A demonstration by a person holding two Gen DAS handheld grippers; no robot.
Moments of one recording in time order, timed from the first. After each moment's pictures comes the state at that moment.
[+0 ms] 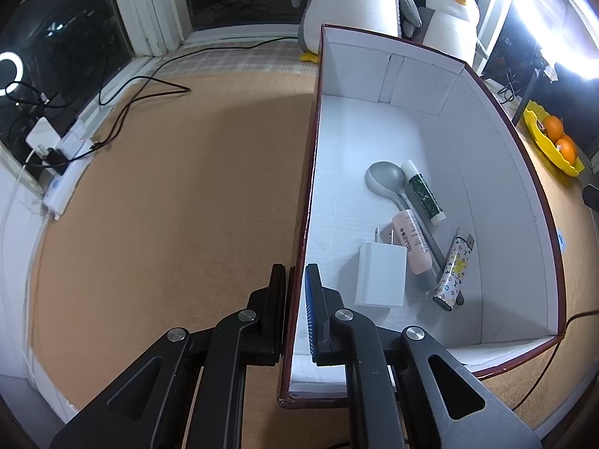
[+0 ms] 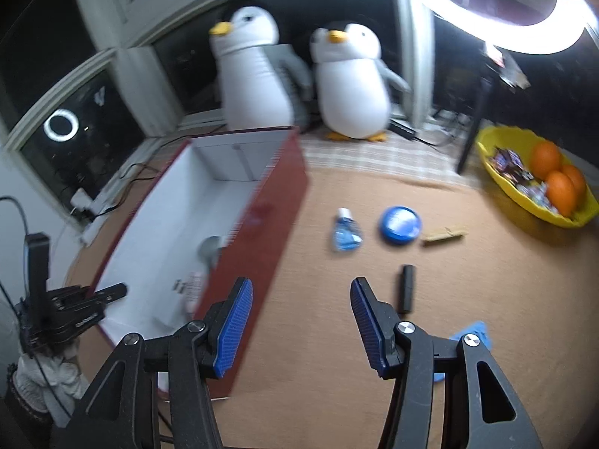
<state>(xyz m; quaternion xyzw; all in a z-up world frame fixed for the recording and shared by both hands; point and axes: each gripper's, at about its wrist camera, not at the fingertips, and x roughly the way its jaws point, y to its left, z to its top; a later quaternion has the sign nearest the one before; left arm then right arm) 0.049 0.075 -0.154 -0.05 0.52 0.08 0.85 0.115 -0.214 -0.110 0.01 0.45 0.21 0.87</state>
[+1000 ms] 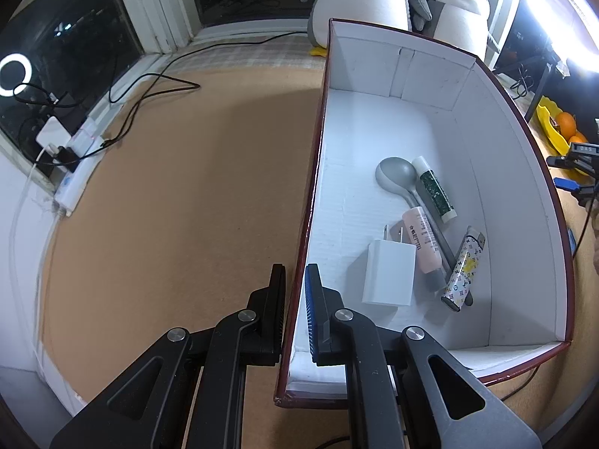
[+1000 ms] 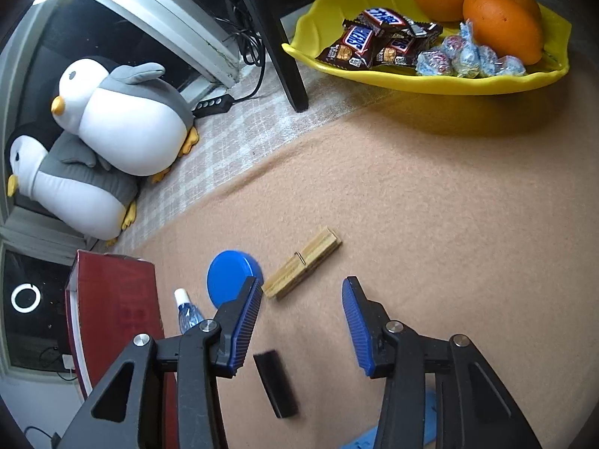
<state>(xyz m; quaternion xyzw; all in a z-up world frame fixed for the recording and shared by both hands) 0.053 0.070 -0.154 -0.04 0.54 0.11 0.84 0.266 -0.338 -0.209 0.25 0.56 0.05 0.79</state>
